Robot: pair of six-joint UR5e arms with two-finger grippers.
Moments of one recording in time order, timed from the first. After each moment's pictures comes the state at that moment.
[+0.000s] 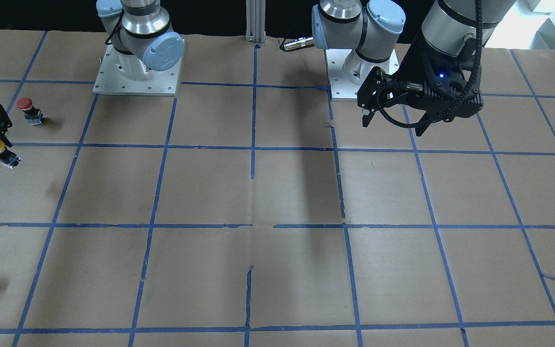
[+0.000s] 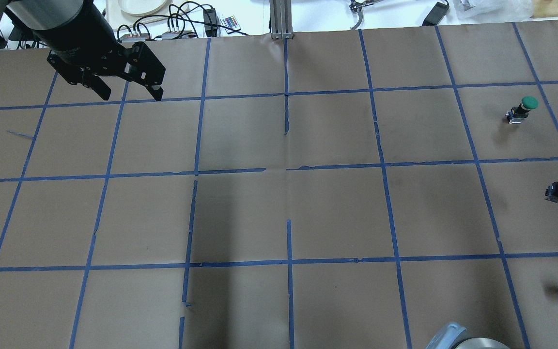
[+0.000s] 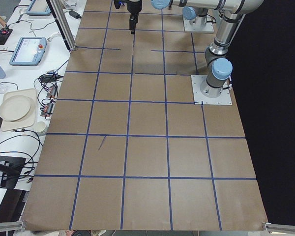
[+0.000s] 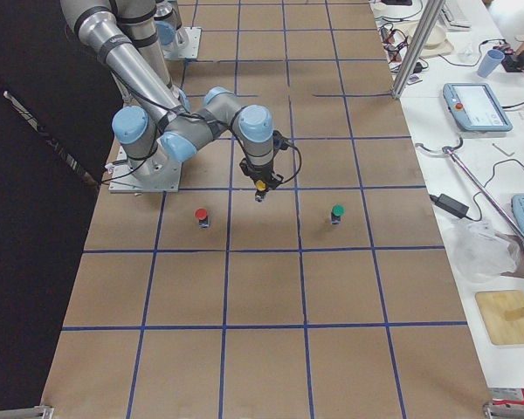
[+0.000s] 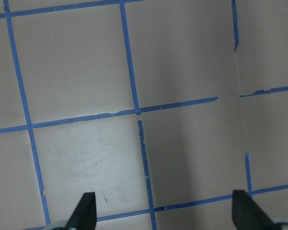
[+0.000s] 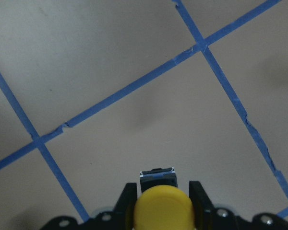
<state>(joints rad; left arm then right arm) -1.54 -1.61 -1.46 -1.61 1.49 0.15 0.78 -1.53 2.04 -2.06 -1.46 -1.85</state>
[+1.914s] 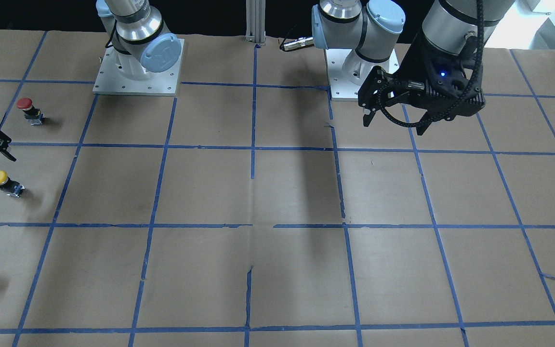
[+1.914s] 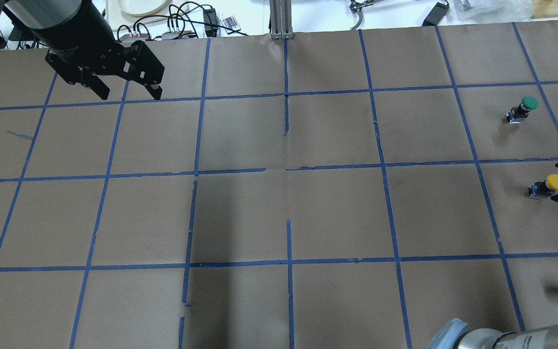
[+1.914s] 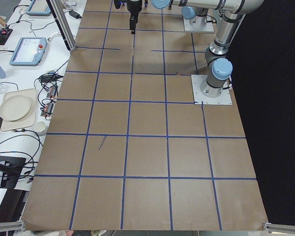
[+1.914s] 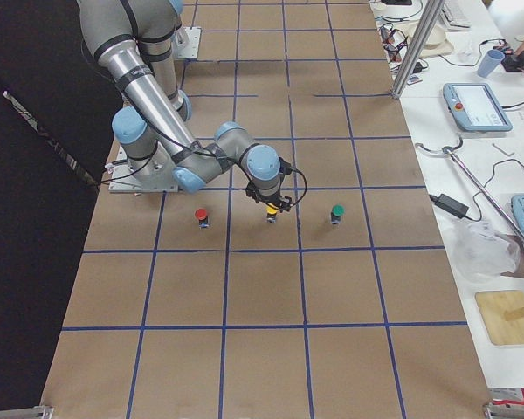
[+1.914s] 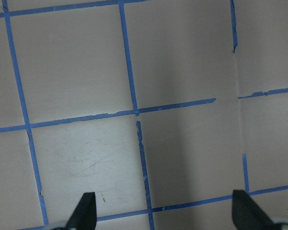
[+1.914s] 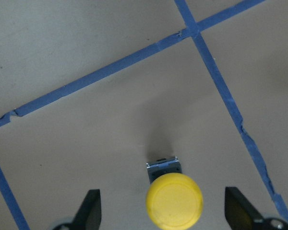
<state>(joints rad) -1.54 -1.61 -1.46 -1.61 1.49 0.14 0.75 -1.40 2.02 -2.16 -1.40 -1.91</state>
